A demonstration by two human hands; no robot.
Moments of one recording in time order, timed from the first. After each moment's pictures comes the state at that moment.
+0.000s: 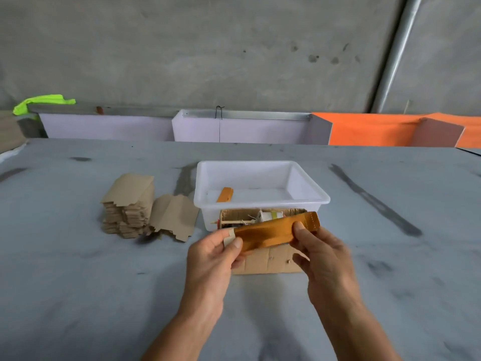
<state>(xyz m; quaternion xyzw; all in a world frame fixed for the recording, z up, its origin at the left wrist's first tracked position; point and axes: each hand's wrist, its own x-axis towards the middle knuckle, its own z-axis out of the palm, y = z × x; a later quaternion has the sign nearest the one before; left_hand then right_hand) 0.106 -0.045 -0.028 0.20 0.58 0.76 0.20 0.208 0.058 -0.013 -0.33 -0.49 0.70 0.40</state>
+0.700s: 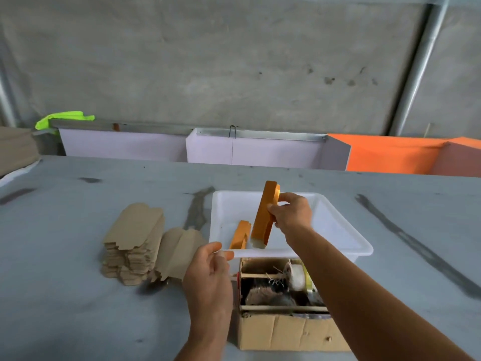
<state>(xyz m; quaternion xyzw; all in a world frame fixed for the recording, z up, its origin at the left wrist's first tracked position) 0.025 -0.001 -0.031 0.12 0.69 0.71 0.04 0.024 0.167 0.016 -0.41 -0.70 0.47 0.34</state>
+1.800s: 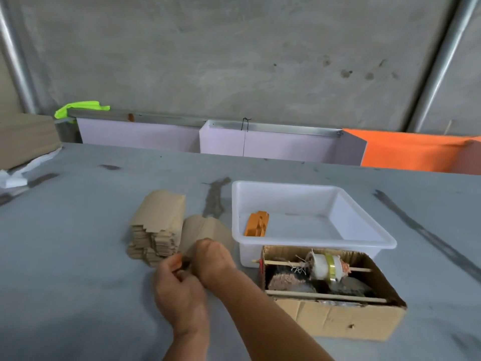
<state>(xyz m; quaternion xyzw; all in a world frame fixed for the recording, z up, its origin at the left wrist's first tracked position) -0.033 -0.036 -0.093 -0.07 0.68 0.72 -0.11 -0.042 0.018 -0.054 -0.18 -0.97 0.15 0.03</state>
